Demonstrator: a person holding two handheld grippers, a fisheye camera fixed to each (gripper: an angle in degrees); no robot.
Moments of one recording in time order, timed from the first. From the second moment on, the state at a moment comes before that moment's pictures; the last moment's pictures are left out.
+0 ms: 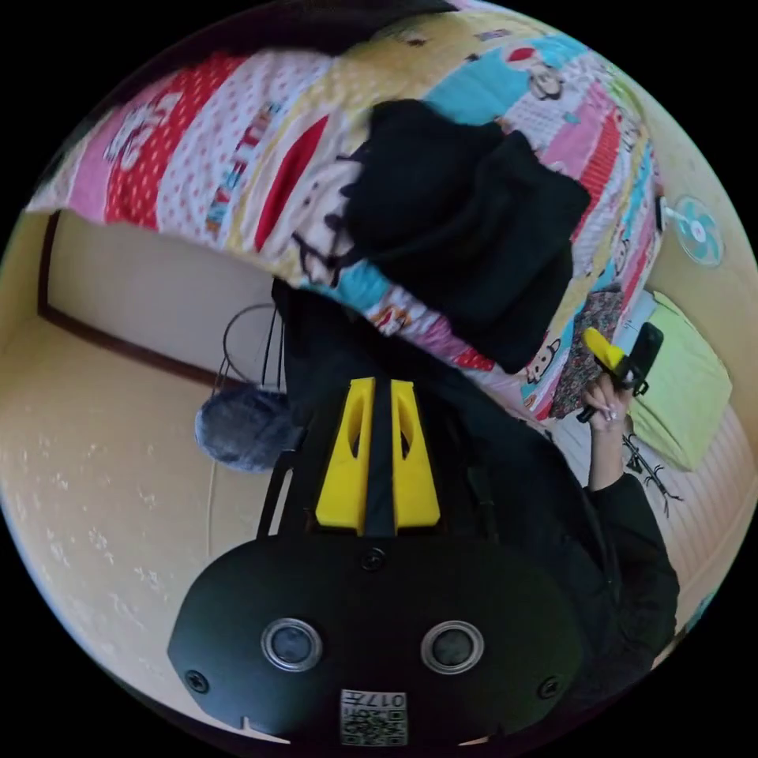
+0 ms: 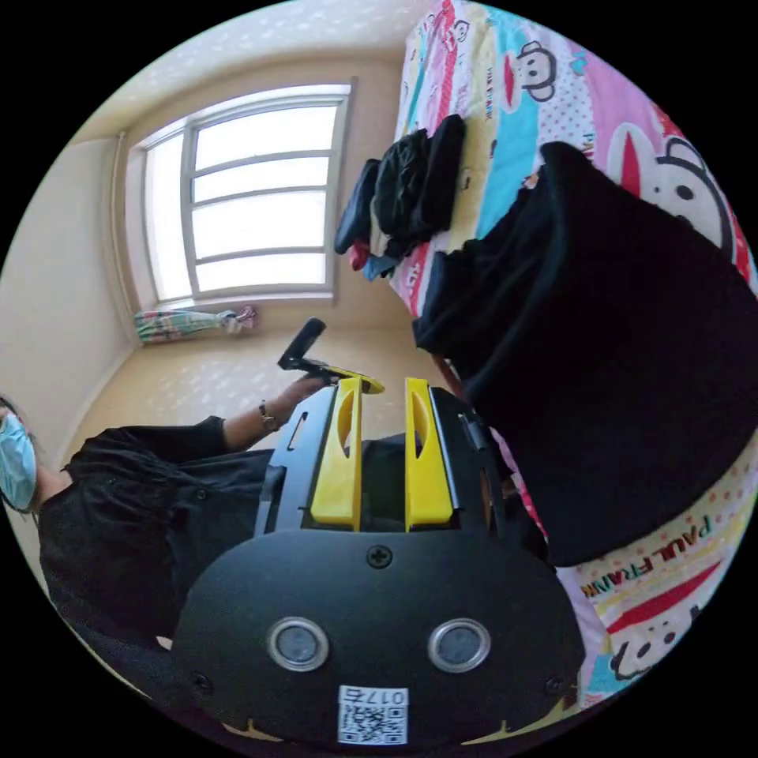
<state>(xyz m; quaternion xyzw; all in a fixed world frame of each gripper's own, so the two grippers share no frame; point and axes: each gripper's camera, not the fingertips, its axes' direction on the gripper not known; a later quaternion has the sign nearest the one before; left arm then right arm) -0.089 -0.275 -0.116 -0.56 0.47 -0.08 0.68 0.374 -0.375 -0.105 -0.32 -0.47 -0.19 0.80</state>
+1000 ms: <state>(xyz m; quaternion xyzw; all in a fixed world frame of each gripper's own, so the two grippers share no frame) 0.010 -0.352 0.122 -0.38 0.57 -0.01 0.73 0.429 -0.324 -0.036 -0.36 -0.26 -0.11 0.89</state>
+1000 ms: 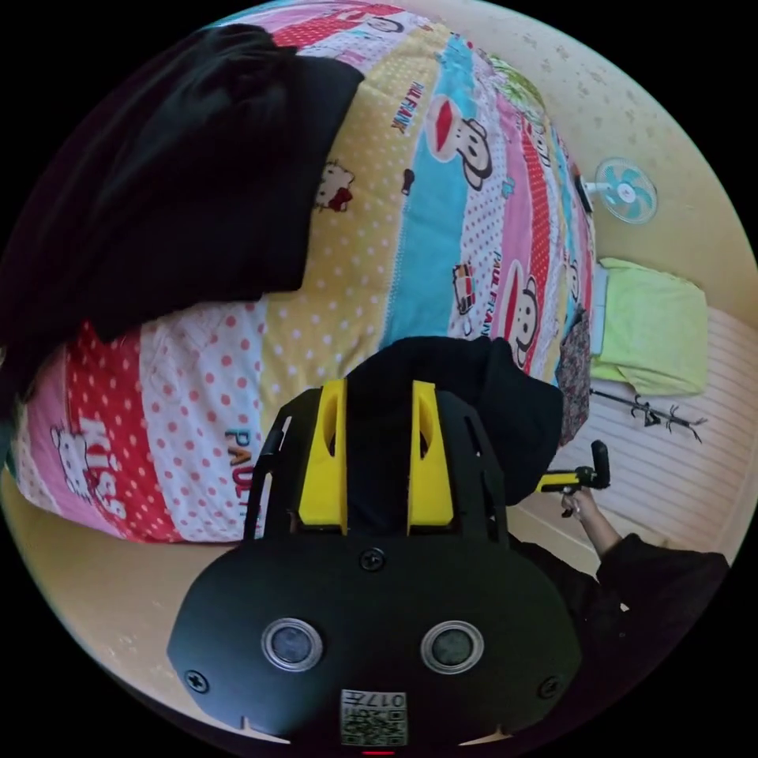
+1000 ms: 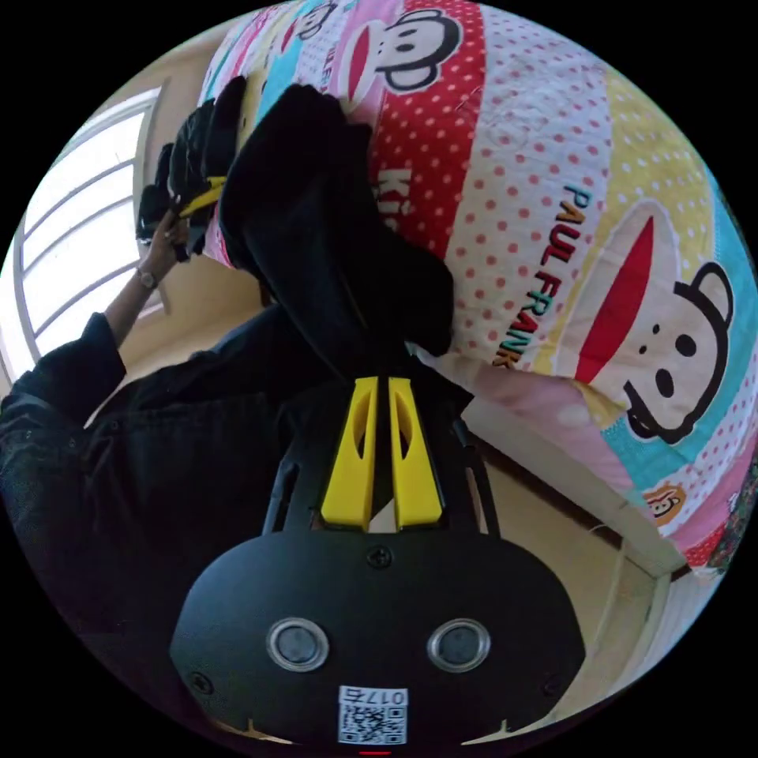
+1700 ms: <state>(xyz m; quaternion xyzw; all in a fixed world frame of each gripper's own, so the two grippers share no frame) -0.008 -0.275 0.121 -0.38 0.79 -0.16 0.45 0.425 -0.430 0.000 -0.16 -0.79 0.04 0.59</state>
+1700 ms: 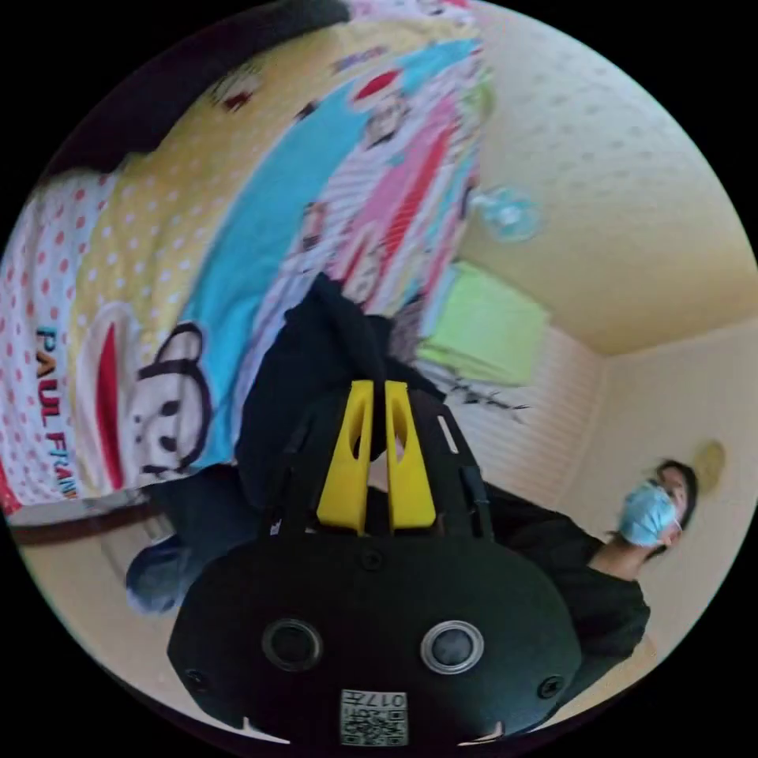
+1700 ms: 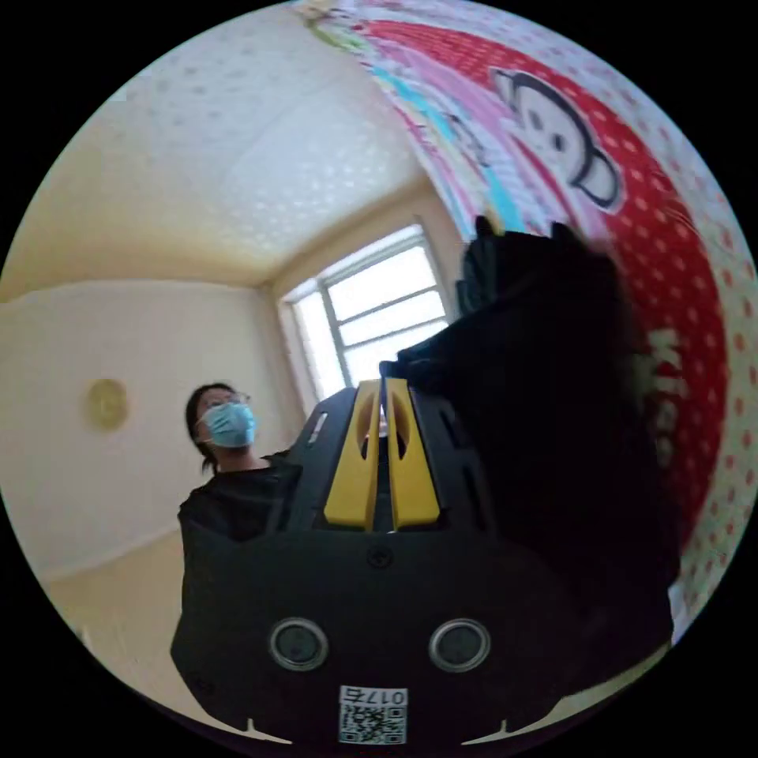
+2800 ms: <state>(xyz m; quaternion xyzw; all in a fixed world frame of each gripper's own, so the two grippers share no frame) -0.175 -0.245 -0.354 0.39 0.90 0.15 -0.14 0.265 -0.535 -0.167 -0.18 -0.66 -0.44 0.58</state>
